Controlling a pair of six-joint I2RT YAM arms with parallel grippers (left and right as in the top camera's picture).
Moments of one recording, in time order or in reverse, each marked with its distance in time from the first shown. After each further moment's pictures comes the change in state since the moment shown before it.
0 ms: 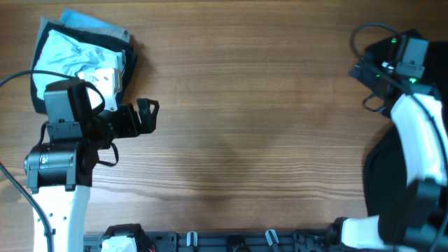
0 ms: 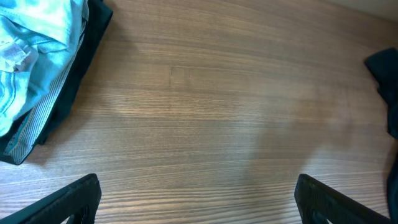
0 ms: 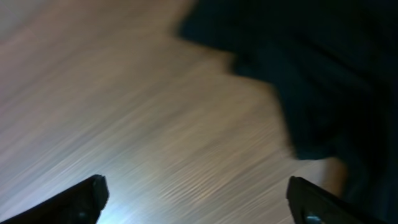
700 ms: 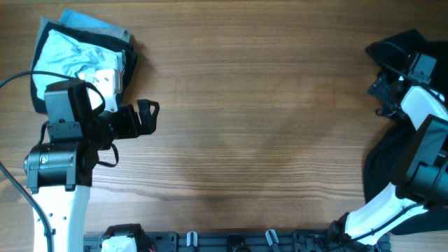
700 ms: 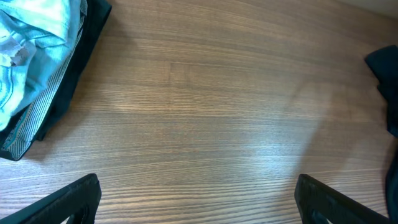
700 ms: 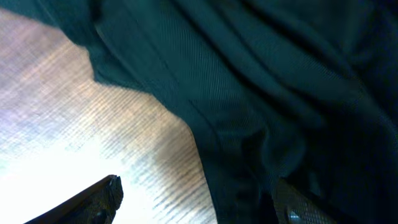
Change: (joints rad) left arm 0.000 0.000 0.000 -0.013 0.002 0.000; right arm -0.170 0.334 0.000 0.177 -0.002 -0.161
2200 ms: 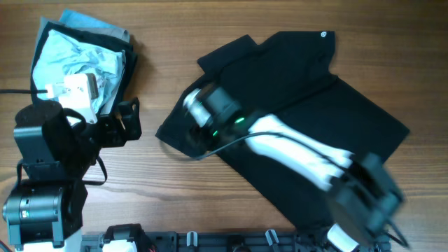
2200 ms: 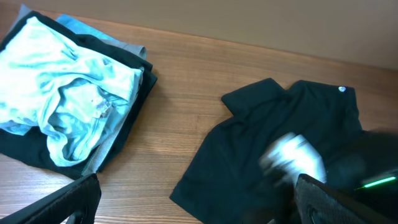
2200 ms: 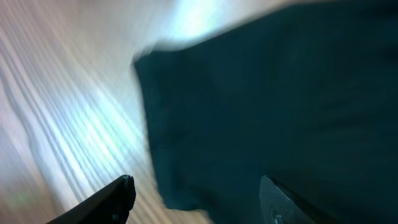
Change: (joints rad) left arm 0.000 -0.170 0.087 -0.002 -0.155 -0.006; right arm 1.194 -0.182 0.024 -0.080 -0.320 -0.163
